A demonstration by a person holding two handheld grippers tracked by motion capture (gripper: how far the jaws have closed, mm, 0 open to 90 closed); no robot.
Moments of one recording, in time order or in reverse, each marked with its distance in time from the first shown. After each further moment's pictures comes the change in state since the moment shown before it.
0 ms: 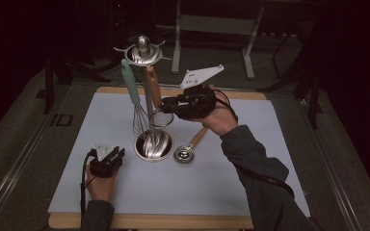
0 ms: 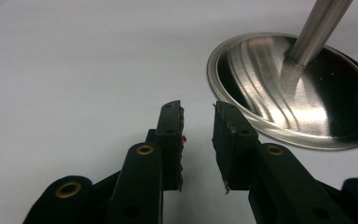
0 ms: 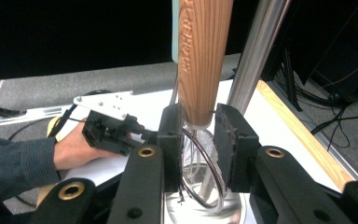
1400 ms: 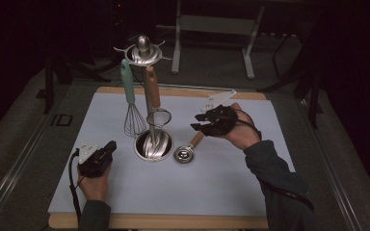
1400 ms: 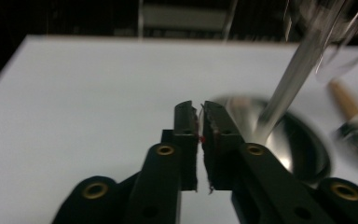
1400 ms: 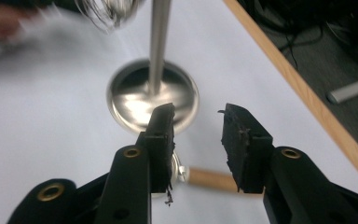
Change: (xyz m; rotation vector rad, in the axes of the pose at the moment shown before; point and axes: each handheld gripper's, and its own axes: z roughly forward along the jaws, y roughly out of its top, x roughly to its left) left arm 0.013 0.018 -0.039 -0.209 -0.061 -0.112; right arm -0.018 -0.086 -0.017 0.266 -0.187 -0.008
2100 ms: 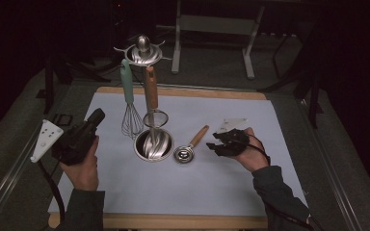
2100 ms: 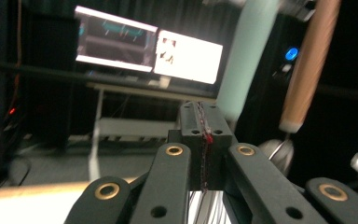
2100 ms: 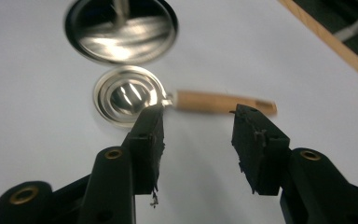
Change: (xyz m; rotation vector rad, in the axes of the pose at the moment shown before) left arm -0.026 0.114 -0.069 -0.437 -0.204 -0.021; right arm 0.007 -0.090 0.018 0.069 -0.096 0.131
